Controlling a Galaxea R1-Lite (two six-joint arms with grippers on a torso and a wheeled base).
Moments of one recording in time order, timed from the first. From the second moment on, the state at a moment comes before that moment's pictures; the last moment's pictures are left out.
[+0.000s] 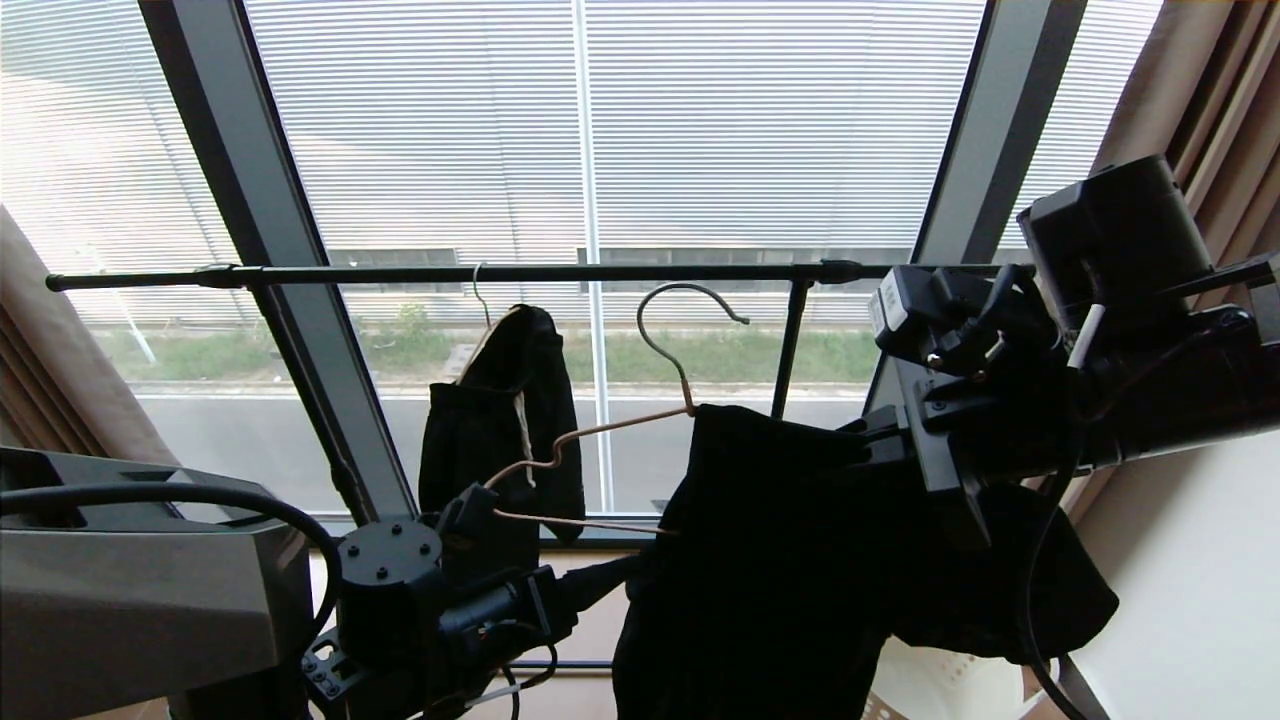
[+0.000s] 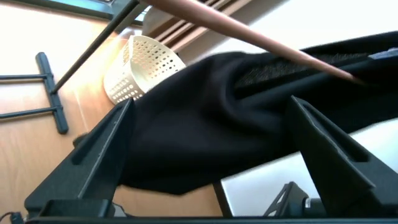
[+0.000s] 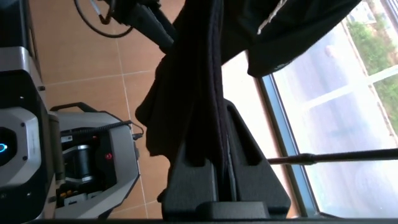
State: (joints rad) left arm -0.56 2.15 -0.29 -1.57 -0.30 -0.78; right arm 0.52 1.62 -1.25 0.35 0.53 -0.60
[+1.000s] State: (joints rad) left arm -0.62 2.21 -0.30 -1.57 -0.27 -0.72; right arm 0.56 1.62 -1.23 0.35 0.58 -0.60
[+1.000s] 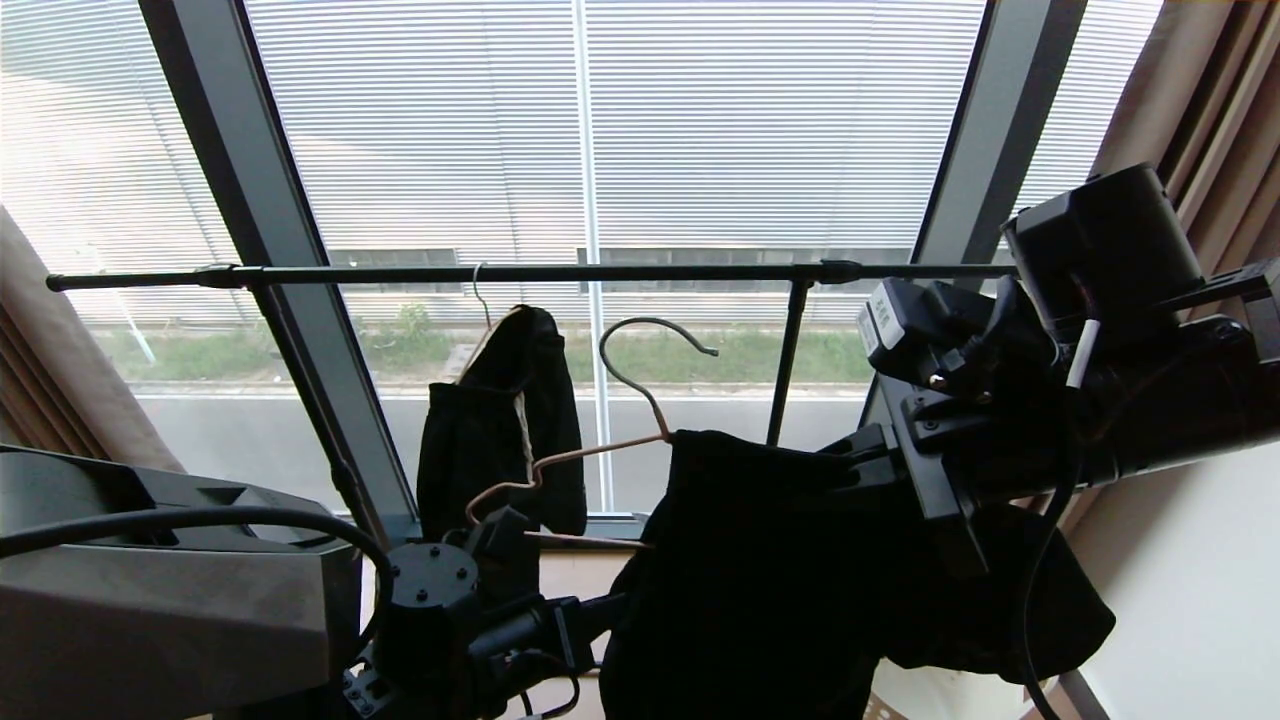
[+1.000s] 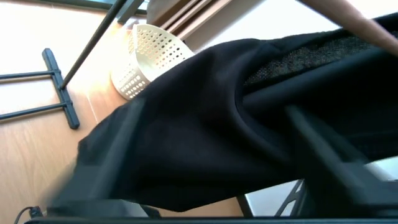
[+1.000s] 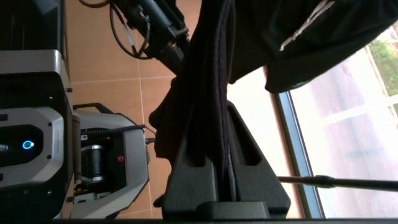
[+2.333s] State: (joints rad) left arm -0.60 2.17 -0.25 -1.57 -0.27 -0.61; right arm 0.43 1.66 -1.18 0.30 0.58 -0.57
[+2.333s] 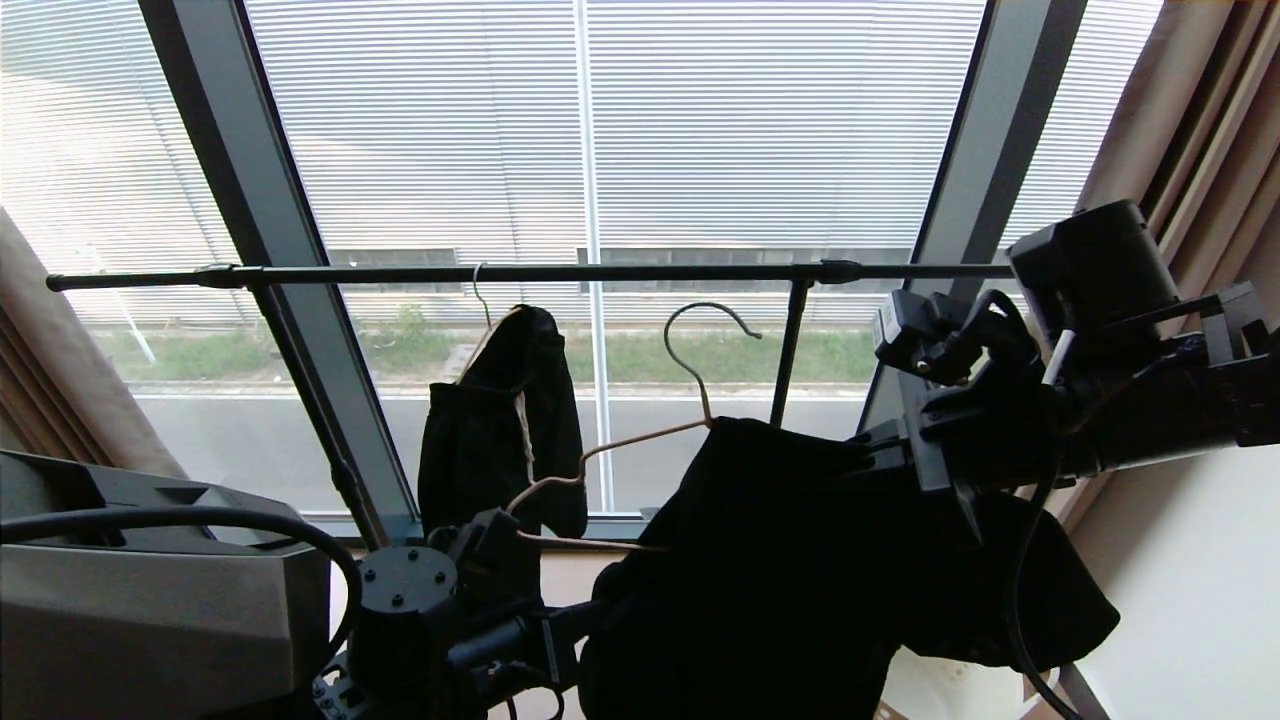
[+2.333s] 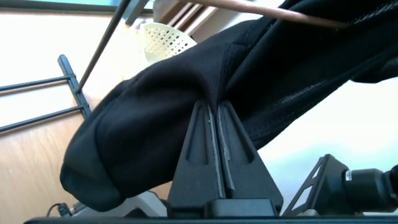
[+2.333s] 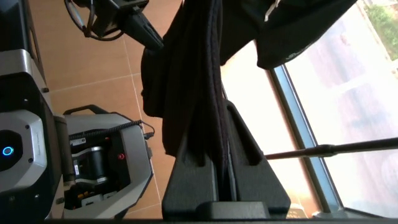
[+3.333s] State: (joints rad) left arm -0.46 2.09 -0.28 -1.57 -0.27 -0.57; right arm 0.29 1.56 -1.06 0.22 0.61 -0.57
